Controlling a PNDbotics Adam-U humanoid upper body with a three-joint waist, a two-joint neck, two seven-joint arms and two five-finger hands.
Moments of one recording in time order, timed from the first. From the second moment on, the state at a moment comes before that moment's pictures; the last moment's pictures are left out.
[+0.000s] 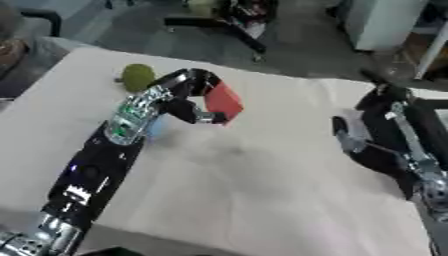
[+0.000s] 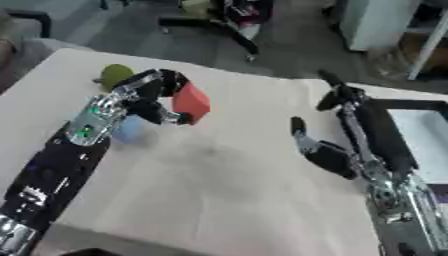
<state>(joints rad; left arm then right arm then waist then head) -0.61 0.34 -0.11 -1.19 0.06 -0.11 -0.60 -0.49 -0.11 0.37 -1.69 0.86 -0.07 0.09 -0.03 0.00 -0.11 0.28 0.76</state>
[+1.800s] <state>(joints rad) -0.71 0.32 -0.24 -1.17 0.23 -0.01 -0.79 -0.69 -0.08 0.51 -1.48 1.34 -0.25 0.10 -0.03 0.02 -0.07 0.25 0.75</state>
